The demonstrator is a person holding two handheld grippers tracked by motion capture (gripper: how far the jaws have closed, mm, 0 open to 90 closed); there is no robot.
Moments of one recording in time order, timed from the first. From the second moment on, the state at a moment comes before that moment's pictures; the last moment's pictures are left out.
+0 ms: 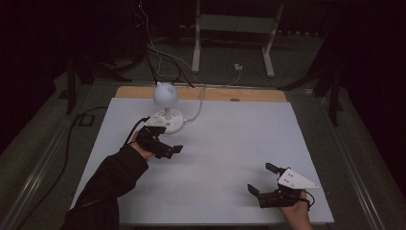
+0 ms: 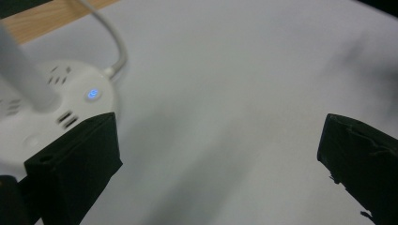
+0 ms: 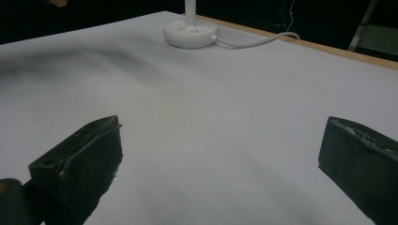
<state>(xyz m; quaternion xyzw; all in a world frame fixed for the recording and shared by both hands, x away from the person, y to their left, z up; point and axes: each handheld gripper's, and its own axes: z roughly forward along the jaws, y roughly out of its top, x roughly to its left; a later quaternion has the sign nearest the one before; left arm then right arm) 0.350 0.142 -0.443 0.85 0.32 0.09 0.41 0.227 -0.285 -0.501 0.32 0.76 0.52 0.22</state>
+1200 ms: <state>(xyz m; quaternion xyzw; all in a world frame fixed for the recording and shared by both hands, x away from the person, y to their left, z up) 0.265 0.182 -0.484 0.85 0.32 0.09 0.42 0.226 -0.283 -0.502 0.32 0.76 0.52 0.22</state>
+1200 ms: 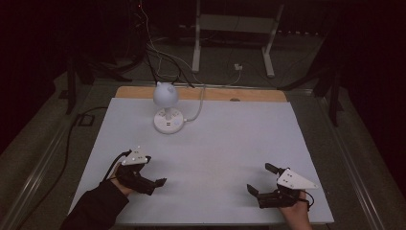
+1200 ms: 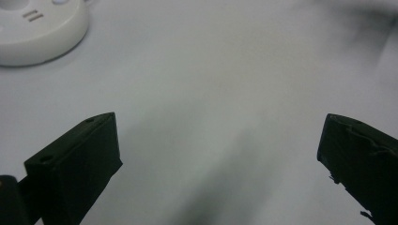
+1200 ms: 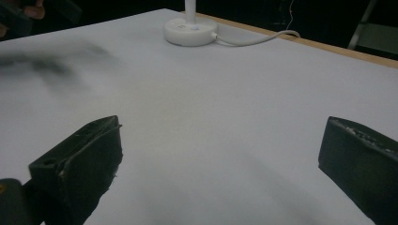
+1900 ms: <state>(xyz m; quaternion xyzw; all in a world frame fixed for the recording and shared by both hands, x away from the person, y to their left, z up) 0.228 0.214 -0.508 0.84 0.34 0.09 0.42 0.226 -0.283 -0.502 0.32 0.77 0.51 0.22</state>
